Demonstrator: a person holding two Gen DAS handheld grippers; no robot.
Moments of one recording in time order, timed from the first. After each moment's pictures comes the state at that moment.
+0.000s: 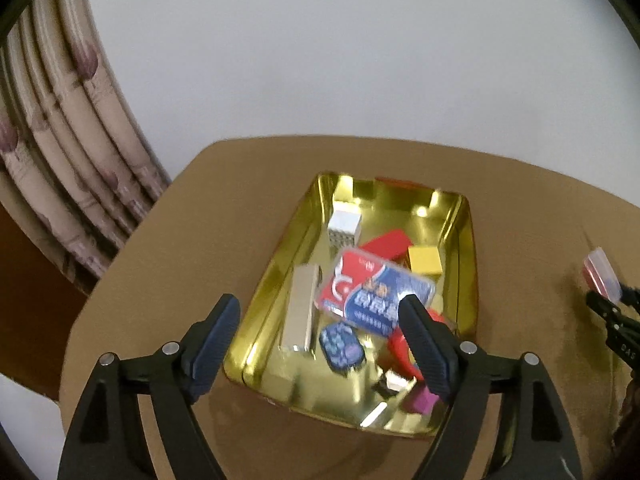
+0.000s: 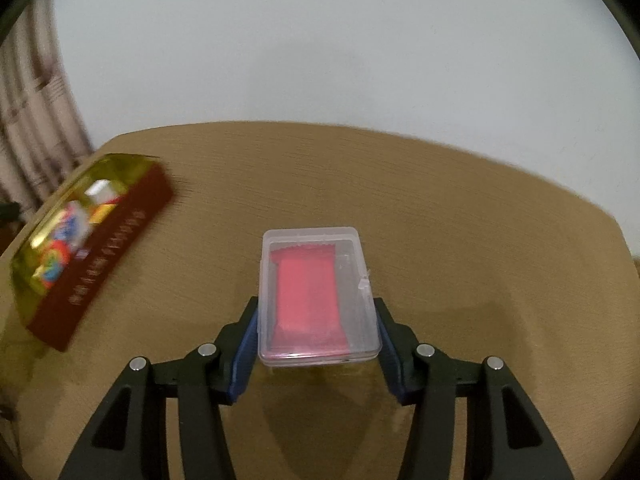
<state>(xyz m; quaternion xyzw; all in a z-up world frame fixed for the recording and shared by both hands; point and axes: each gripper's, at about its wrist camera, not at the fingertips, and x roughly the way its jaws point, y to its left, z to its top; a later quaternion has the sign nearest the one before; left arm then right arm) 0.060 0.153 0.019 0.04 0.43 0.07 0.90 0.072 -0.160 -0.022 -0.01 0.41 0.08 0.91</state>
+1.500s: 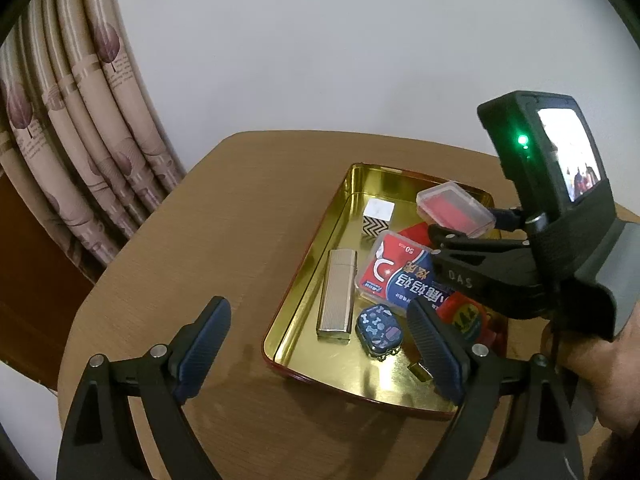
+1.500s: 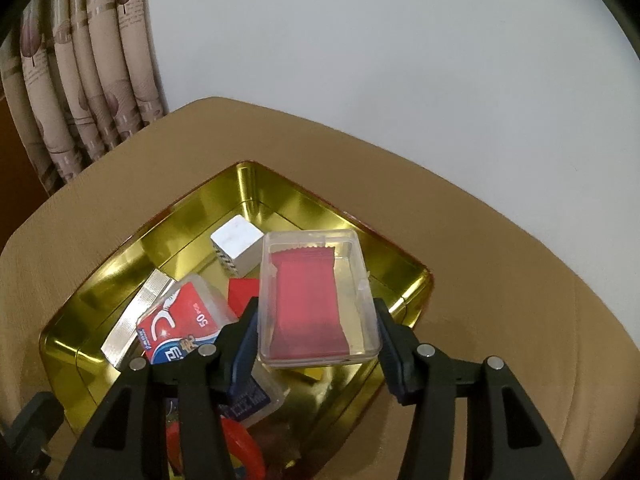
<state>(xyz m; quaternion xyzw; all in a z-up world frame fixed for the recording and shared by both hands) 0.040 0.184 0.015 0.03 0.42 0.08 0.90 0.166 0.054 -0.010 -0.10 0.44 0.16 0.88</state>
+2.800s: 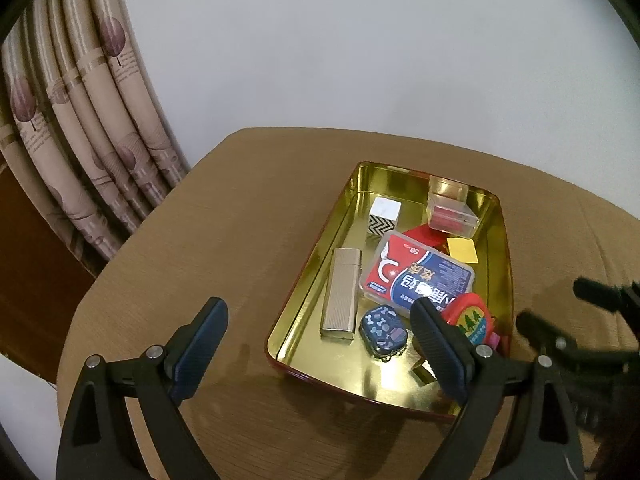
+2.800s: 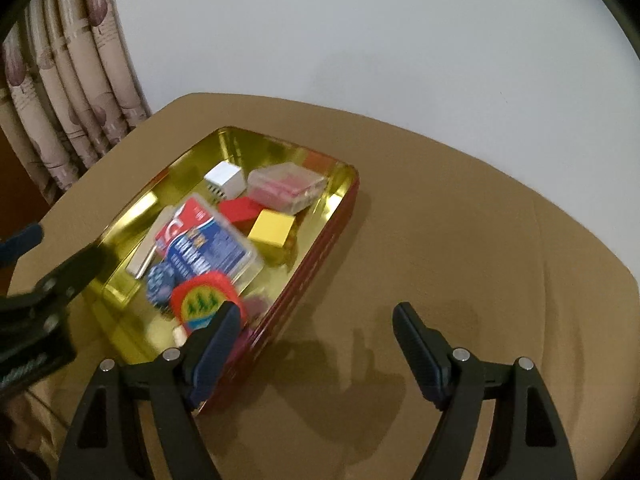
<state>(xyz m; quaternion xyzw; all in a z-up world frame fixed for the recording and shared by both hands) 0.041 0.187 0.014 0.02 0.42 0.09 0.90 0.102 -0.020 0.010 -0.06 0.46 0.13 0.87</state>
